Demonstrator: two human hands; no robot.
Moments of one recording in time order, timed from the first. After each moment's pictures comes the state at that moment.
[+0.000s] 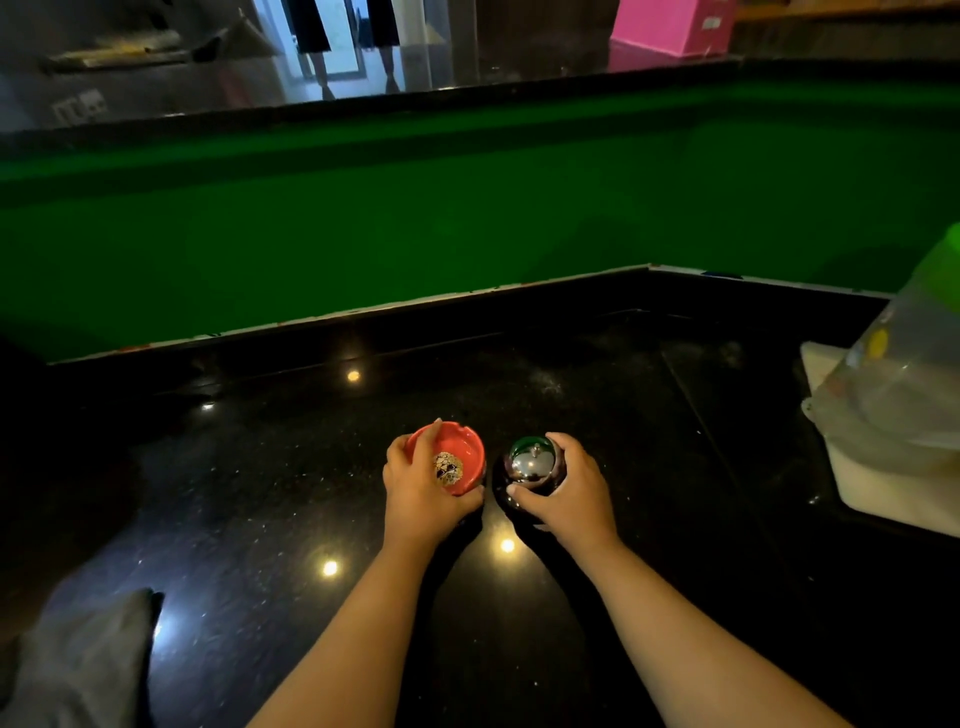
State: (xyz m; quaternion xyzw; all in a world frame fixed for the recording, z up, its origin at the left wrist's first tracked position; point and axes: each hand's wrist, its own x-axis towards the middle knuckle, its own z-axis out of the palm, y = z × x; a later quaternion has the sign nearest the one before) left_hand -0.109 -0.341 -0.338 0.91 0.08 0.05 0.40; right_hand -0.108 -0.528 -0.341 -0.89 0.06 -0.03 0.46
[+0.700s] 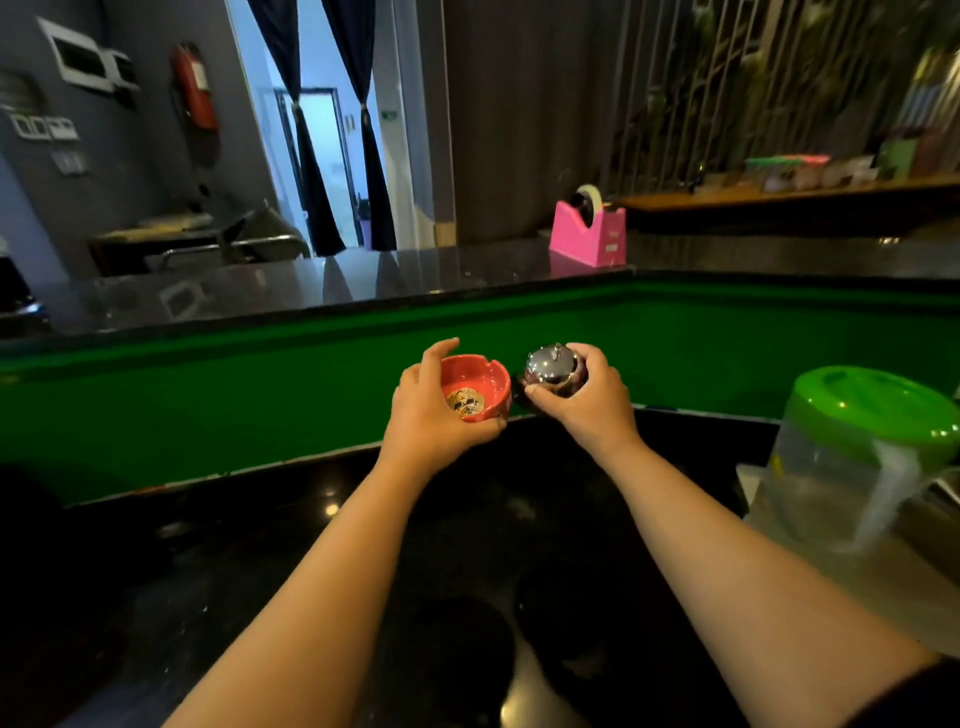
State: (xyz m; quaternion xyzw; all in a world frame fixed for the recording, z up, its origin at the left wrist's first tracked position) left_hand -0.052 -0.375 -0.097 0.89 -0.09 0.19 0.41; right_hand -0.023 -0.574 -0.114 -0.84 -0.01 -0.24 0.48
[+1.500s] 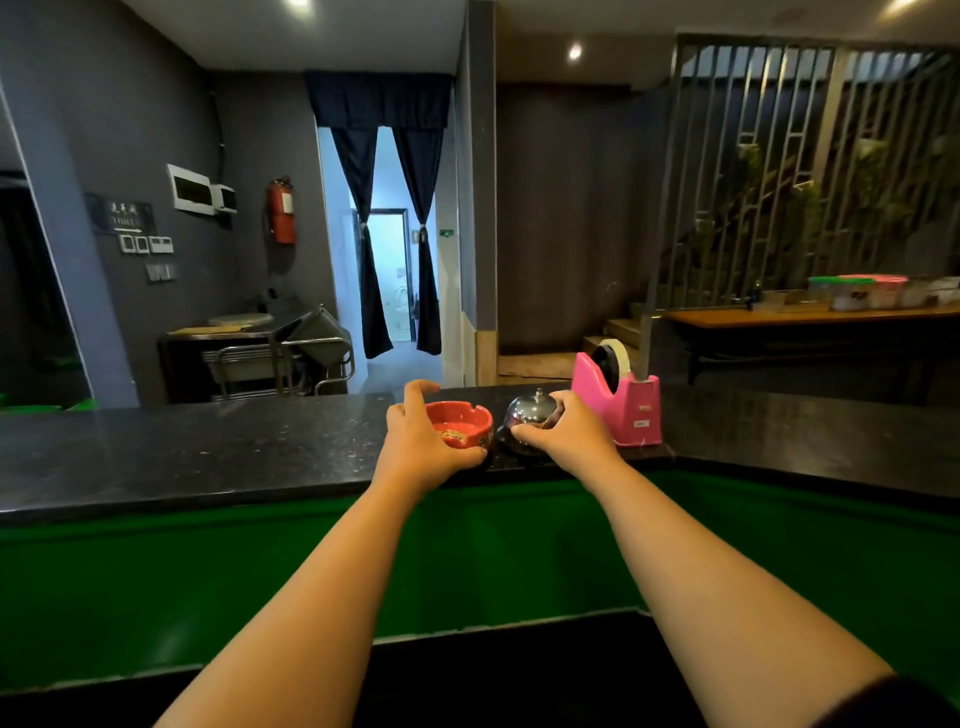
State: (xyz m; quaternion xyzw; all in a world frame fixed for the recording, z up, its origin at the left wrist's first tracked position) left_hand 0.160 -0.406 -0.007 0.88 -0.01 0.23 0.42; right_hand 0.218 -0.596 -0.010 -0.88 -0.07 -0.13 0.45
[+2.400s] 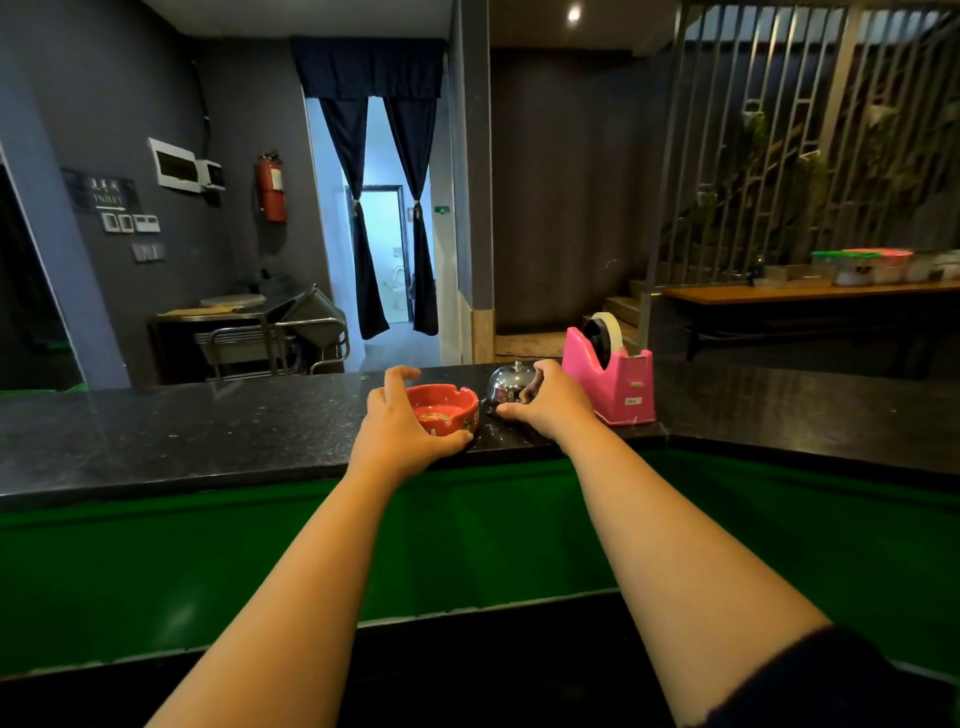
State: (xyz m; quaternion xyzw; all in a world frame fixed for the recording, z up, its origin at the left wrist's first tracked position) left_hand 0.168 -0.409 -0.016 0.91 0.02 0.23 0.35; right_hand 0.242 -0.593 -0.002 -0.90 -0.08 -0.11 0.40
